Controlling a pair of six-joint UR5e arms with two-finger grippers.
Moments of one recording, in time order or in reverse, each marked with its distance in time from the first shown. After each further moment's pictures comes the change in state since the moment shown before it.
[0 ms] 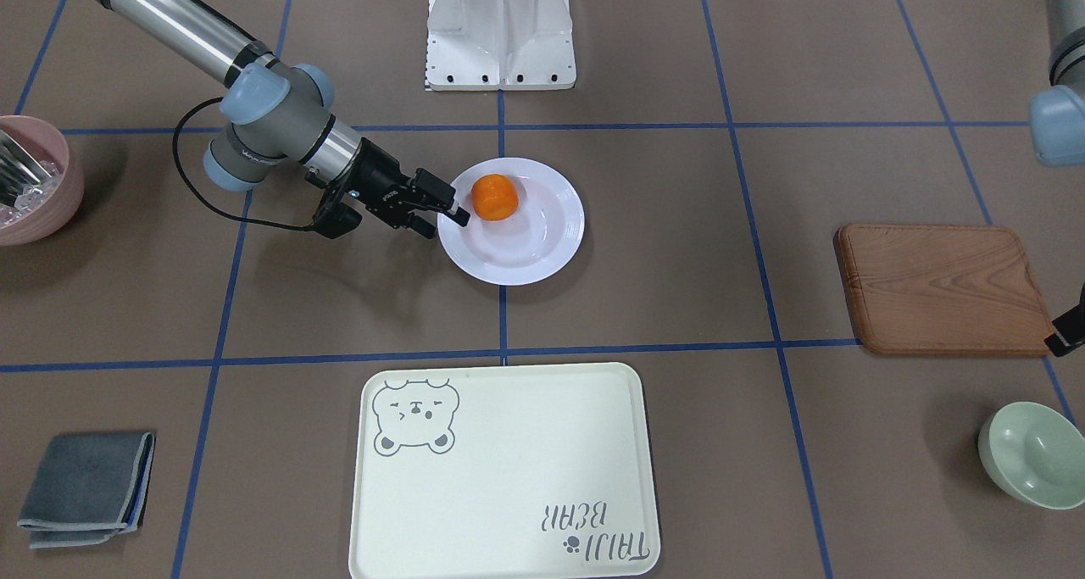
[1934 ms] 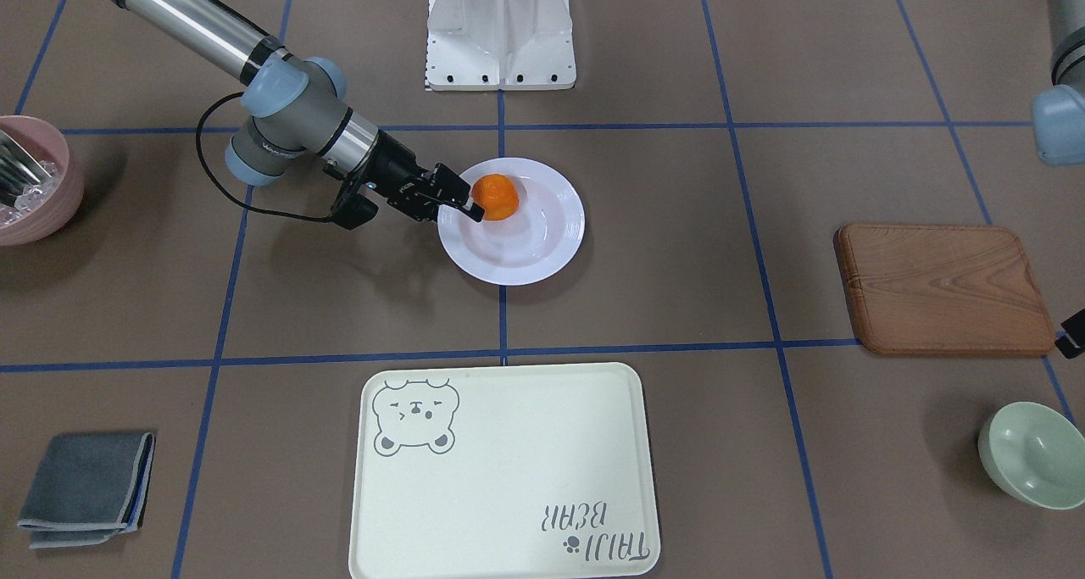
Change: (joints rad) left arm -0.003 0.003 -0.001 0.001 0.029 -0.001; right arm -0.039 0.018 -0.007 0.010 -0.047 0.023
